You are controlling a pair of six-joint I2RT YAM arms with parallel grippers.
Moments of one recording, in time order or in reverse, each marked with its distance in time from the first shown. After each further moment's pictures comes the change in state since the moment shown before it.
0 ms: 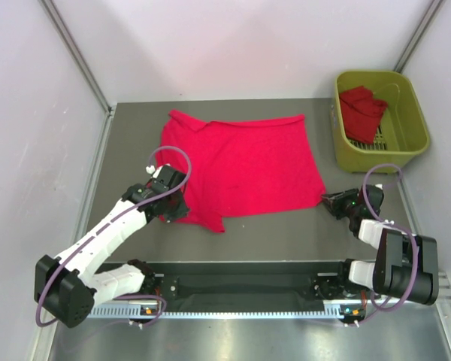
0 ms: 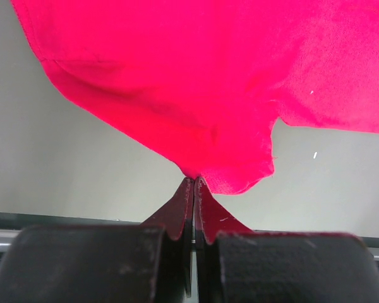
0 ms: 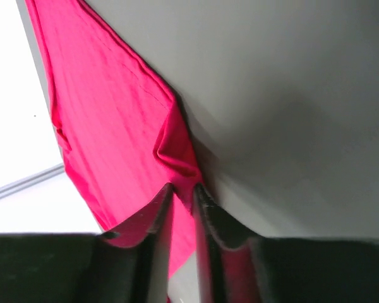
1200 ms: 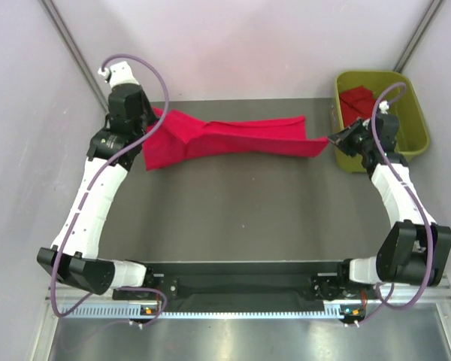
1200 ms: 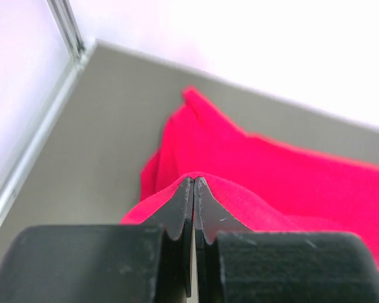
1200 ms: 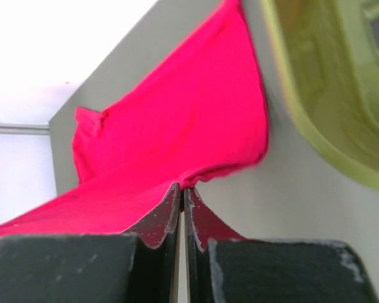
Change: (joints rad) left arm 0.262 0.241 0.711 0.278 -0.272 0.510; right arm 0.116 0.090 0.776 -0.514 0.025 -0.425
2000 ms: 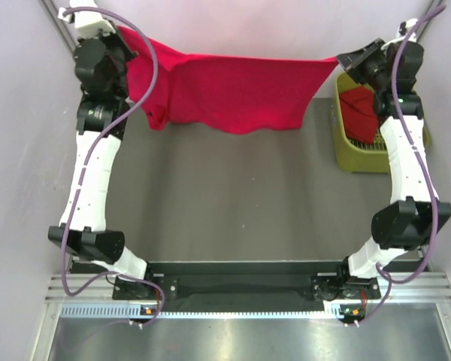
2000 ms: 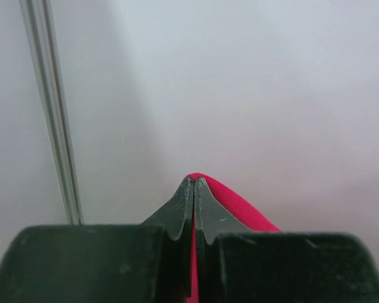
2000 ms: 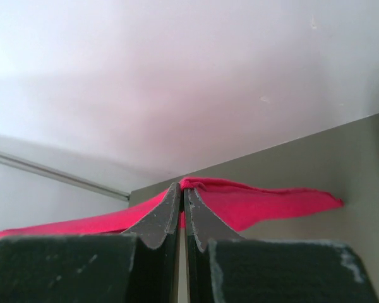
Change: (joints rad) left arm 0.118 0.235 0.409 0.446 0.066 0.233; right arm 0.069 0.321 0.798 -0.038 0.042 0.057
